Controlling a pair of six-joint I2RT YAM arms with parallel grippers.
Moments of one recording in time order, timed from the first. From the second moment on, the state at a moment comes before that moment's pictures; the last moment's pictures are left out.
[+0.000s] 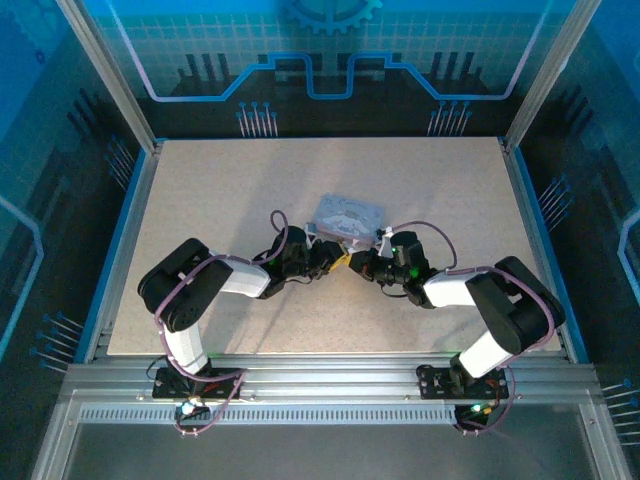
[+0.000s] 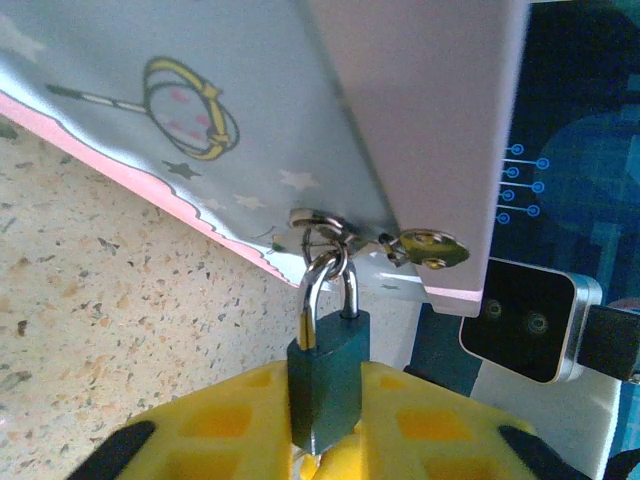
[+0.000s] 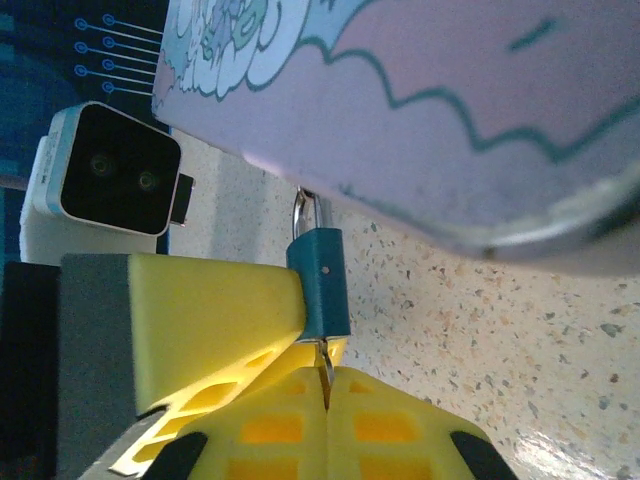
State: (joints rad) left arm -0.63 1.80 0.69 0.67 0.35 -1.38; right arm 0.50 1.57 0.47 0.59 -0.47 1.03
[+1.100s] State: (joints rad) left arm -0.63 1.77 0.69 0.62 0.34 -1.39; right arm 0.57 1.07 0.55 0.06 -0.19 -0.04
